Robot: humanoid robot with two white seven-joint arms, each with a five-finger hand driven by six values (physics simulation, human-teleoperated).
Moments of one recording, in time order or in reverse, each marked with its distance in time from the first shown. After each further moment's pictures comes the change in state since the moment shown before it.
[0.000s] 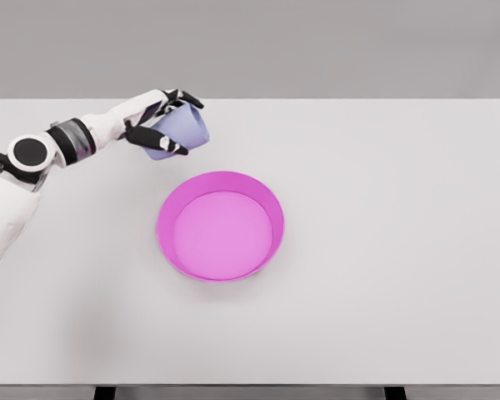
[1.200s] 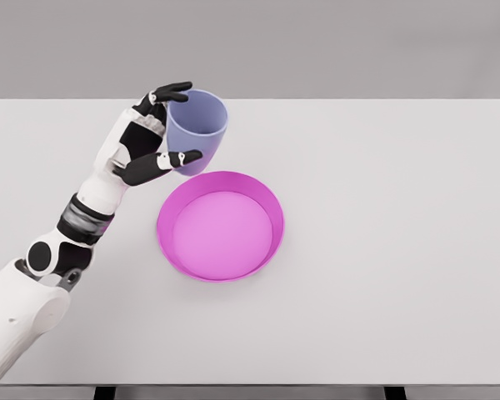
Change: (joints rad) left arm 0.391 0.022 -0.012 -0.433 0.562 -0.450 0.310; right arm 0.000 0.000 0.000 0.000 0.000 0.000 0.000
